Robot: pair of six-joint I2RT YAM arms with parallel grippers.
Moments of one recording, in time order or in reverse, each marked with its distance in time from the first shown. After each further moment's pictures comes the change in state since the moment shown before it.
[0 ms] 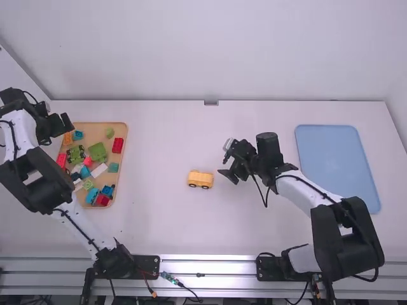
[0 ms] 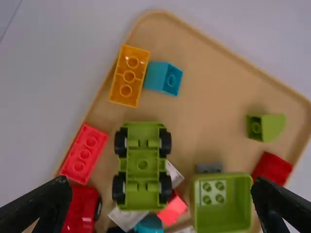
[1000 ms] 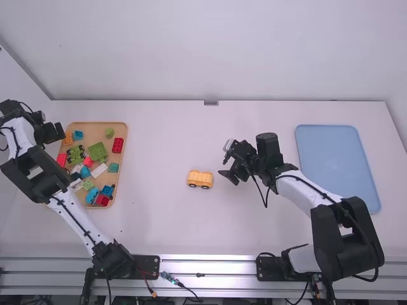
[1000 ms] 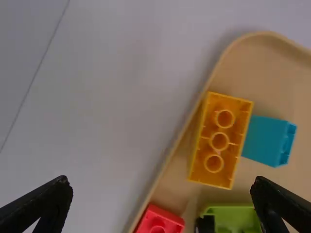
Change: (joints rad) left arm 0.081 0.324 0.258 0.068 -0.057 0.125; right arm 0.000 0.000 0.000 -0.021 0.006 -0.002
